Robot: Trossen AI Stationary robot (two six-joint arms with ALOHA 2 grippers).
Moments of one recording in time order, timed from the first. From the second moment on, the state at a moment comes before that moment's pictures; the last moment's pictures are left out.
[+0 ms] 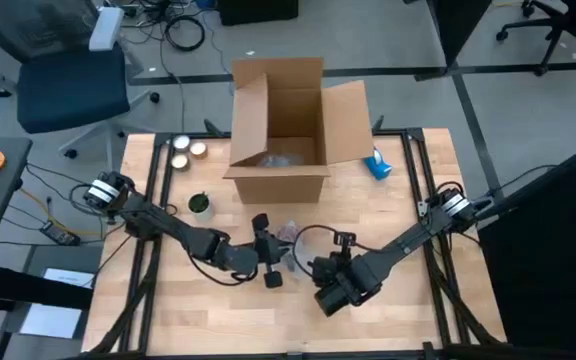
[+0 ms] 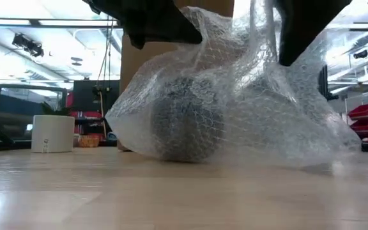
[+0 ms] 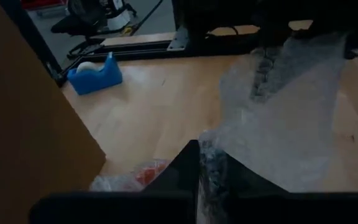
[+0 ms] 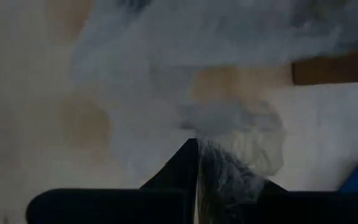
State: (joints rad) left arm -0.42 1.63 0.95 0.27 -0.66 -0.13; right arm 0.57 1.94 1.67 -1.27 0.51 0.65
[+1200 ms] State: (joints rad) left arm -0.37 1.63 0.95 0.21 -0.49 -0.07; right arm 0.51 1.93 1.87 -1.42 0.67 0.51
